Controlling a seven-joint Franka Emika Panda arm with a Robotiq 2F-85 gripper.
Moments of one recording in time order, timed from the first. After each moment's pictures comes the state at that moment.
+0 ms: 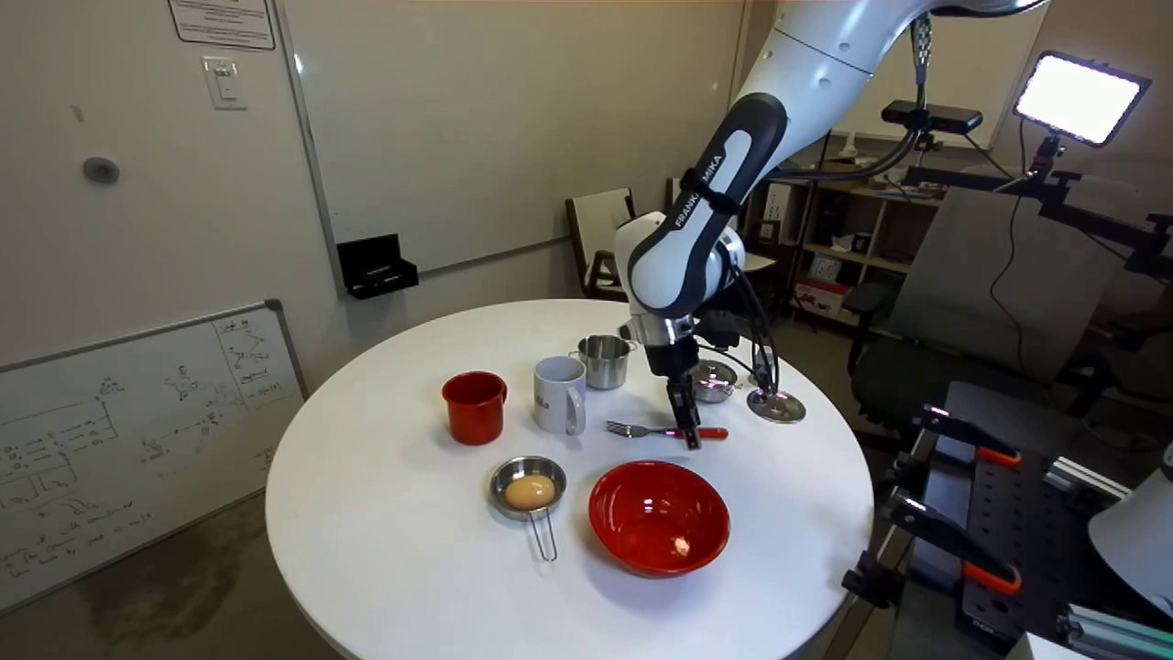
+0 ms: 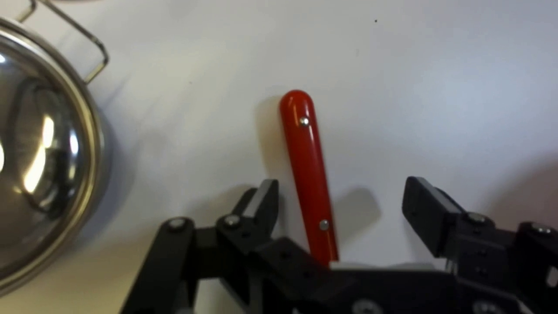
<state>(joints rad) -0.16 0.89 0.05 -1.87 -0.15 2.34 -0.49</state>
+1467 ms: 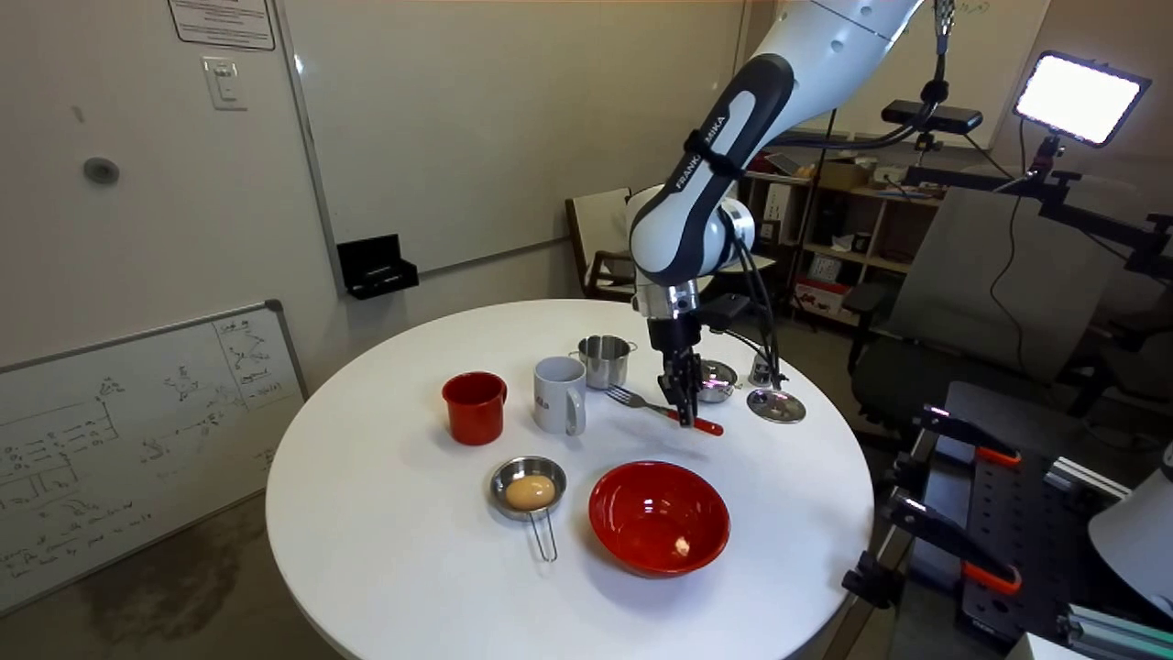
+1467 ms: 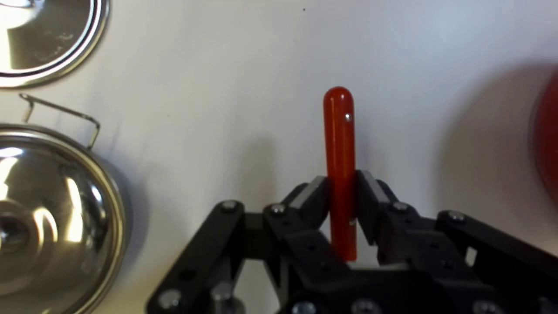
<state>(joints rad) -0.18 0.80 0.05 -1.93 -0.01 2.35 -0.30</state>
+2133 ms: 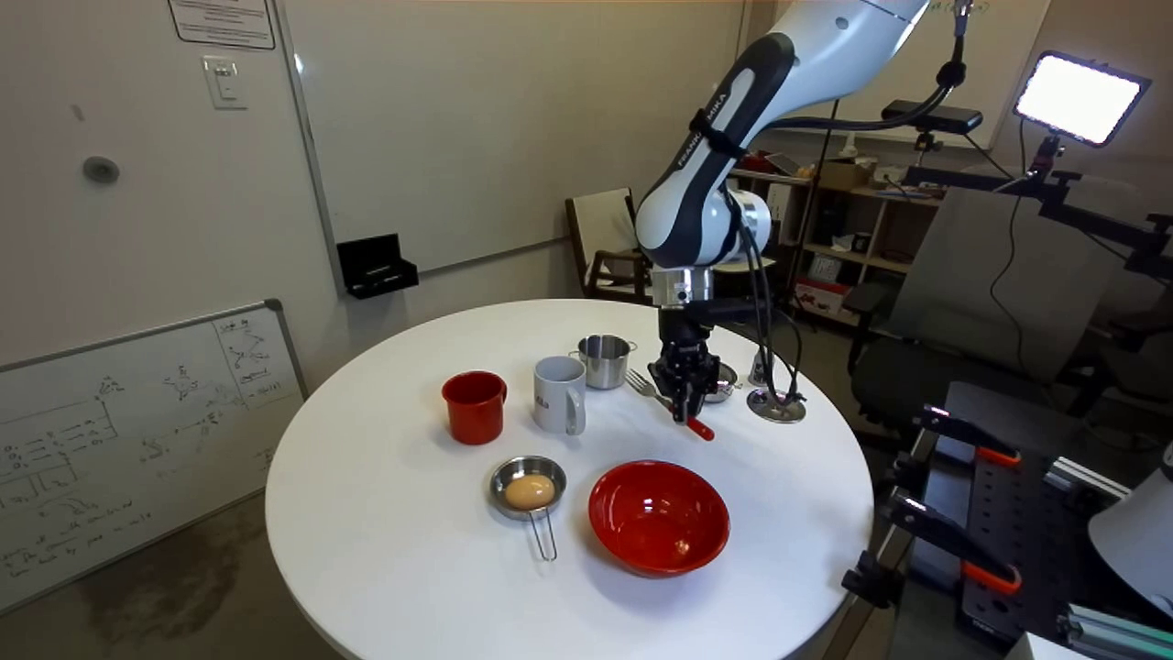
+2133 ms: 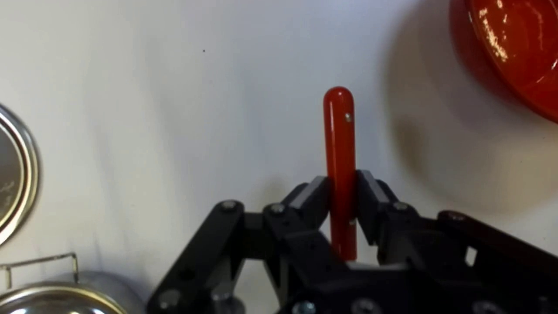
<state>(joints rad) -0.18 0.75 0.03 -1.99 0.23 2.38 -0.05</state>
